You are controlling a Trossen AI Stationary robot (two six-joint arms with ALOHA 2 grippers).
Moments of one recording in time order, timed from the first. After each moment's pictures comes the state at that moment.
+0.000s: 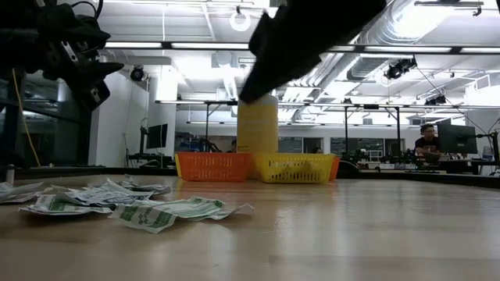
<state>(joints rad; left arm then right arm) 0.01 0.28 0.10 0.13 0.23 -0.69 0.45 1.96 1.40 -0.32 0.08 0.20</state>
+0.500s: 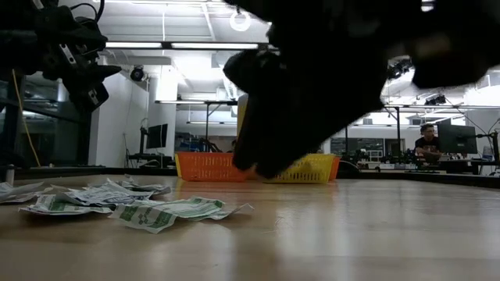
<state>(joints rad) 0.01 0.28 0.10 0.10 0.25 -0.70 0.44 2.07 1.42 -0.32 0.06 -0.12</state>
